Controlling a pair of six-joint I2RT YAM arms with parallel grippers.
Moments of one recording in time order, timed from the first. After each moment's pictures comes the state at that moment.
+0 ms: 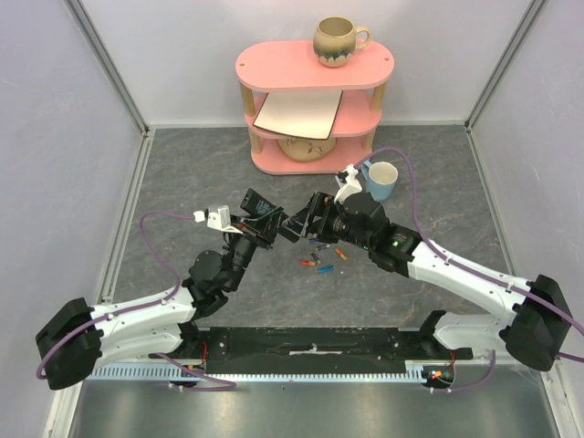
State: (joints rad) left arm -0.97 0.95 0.33 0.94 -0.52 -0.47; right arm 0.86 1.21 0.88 -0.02 -0.01 0.94
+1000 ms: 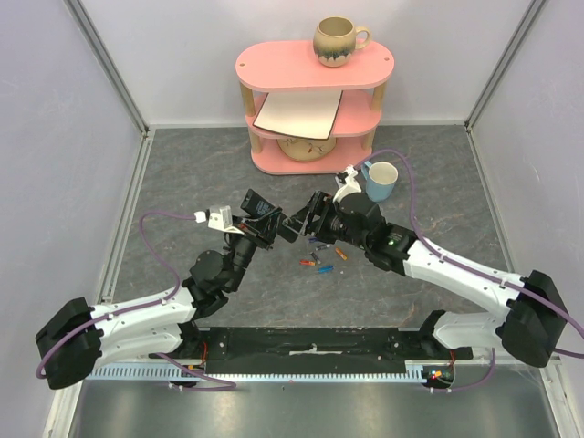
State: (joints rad) left arm -0.98 0.95 0.33 0.93 -0.54 -0.44; right arm 0.86 1.24 0.88 -0.02 0.02 0.99
